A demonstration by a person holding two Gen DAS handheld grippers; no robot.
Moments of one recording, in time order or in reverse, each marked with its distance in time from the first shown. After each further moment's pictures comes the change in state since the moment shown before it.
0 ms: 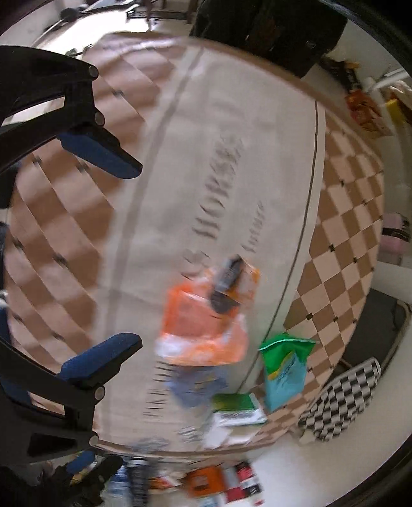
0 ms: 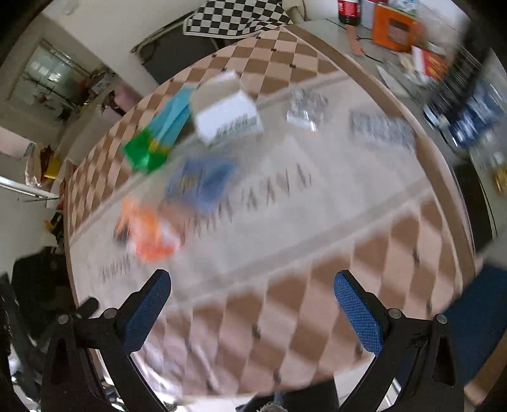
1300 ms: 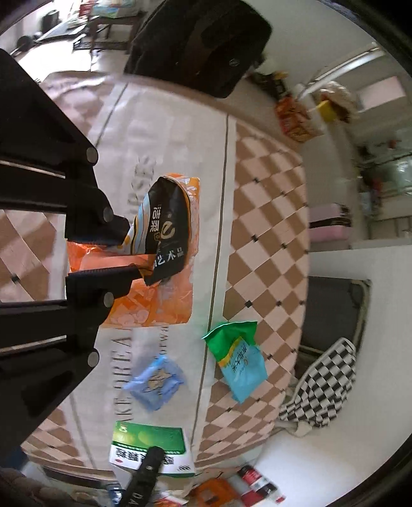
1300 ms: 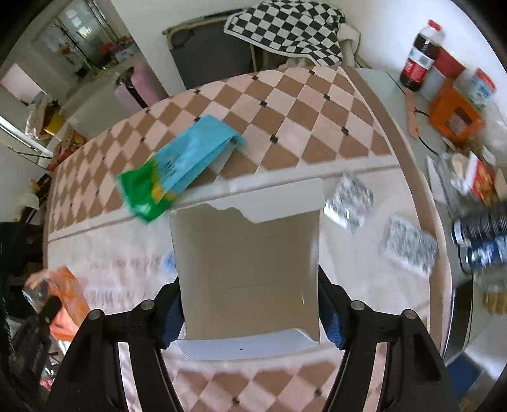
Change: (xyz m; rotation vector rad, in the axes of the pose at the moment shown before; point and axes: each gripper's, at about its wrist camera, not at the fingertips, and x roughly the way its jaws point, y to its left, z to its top) left arm -0.056 -0.025 -0.001 0.194 -0.258 0.159; right arm 0.009 0.056 0.033 -0.242 -0.065 -0.079
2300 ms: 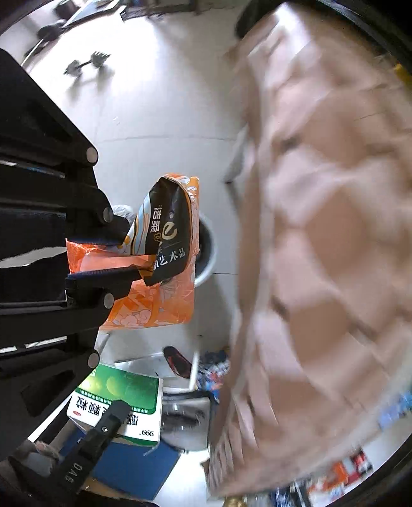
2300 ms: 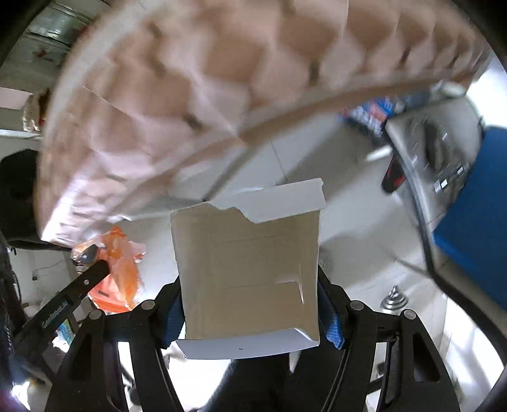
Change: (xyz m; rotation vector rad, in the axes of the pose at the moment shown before) left arm 0.095 0.140 -0.344 0.003 0.469 -0.213; right arm 0.084 0.046 -0.494 0.194 0.326 0.105
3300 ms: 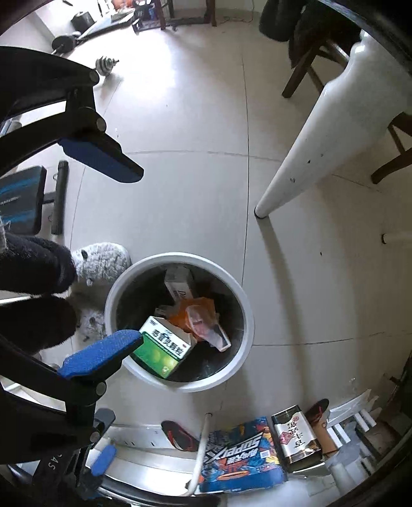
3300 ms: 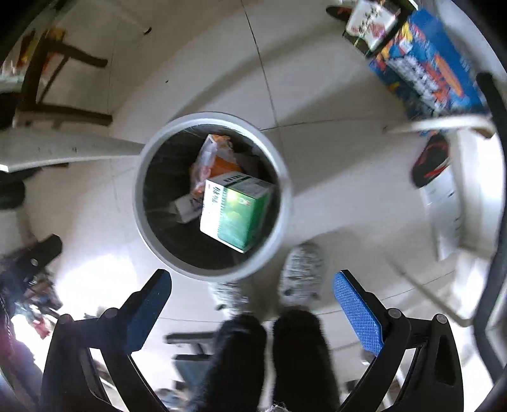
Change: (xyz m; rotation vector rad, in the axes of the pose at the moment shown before) left arm 0.188 0.074 -0.026 -0.031 0.031 0.197; right arm 0.268 -0.020 0.005 -0.210 0.128 -0.189
